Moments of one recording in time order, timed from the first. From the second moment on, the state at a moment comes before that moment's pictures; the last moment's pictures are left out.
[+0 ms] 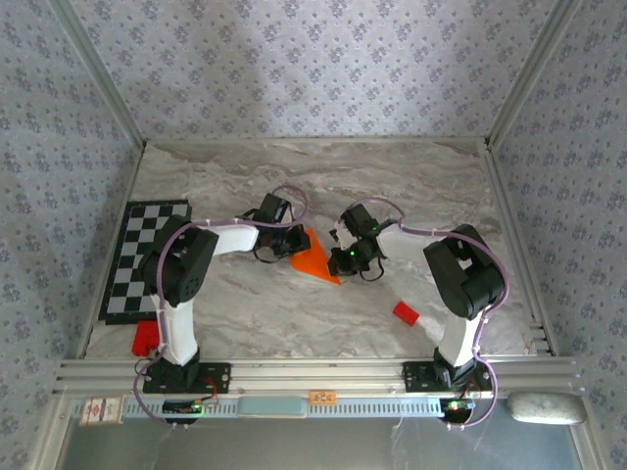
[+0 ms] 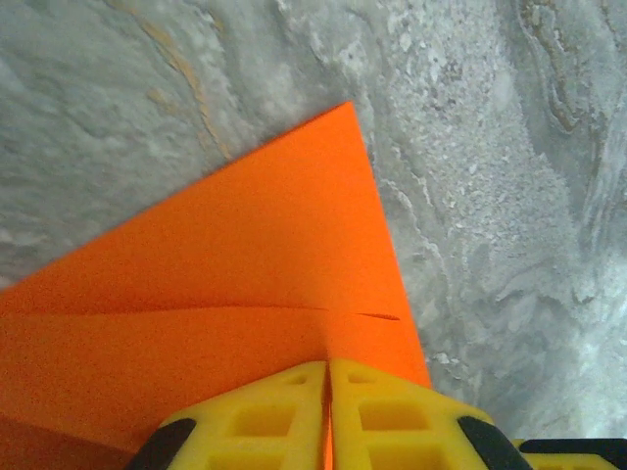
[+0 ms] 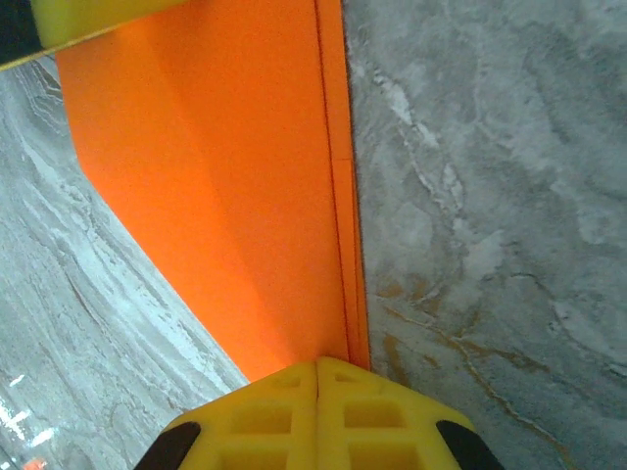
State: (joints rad) left arm -0.53 1.94 1.08 -0.12 0.42 -0.72; right arm 0.57 1.81 1.00 -0.41 -0.45 0.35
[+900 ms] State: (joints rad) left arm -0.40 1.67 1.13 -0.28 0.29 -0.71; right arm 0.56 1.81 0.99 -0.40 -0.45 0.38
